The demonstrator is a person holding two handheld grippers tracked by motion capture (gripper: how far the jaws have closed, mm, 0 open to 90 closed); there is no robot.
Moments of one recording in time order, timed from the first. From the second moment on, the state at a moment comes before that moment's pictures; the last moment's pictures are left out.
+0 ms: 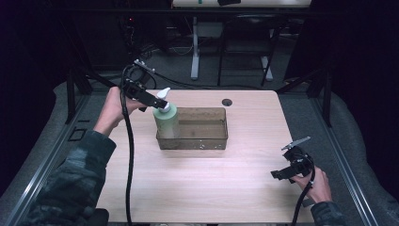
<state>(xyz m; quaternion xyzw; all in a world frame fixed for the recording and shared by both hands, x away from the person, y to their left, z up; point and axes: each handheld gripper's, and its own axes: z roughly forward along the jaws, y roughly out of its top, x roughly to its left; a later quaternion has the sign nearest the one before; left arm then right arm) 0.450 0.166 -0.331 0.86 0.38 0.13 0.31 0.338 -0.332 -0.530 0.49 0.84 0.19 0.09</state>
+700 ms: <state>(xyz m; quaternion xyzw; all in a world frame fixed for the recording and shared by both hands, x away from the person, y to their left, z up) 0.400 0.197 -0.381 0.85 0.40 0.12 0.33 0.338 -0.331 -0.530 0.49 0.84 0.20 0.09</state>
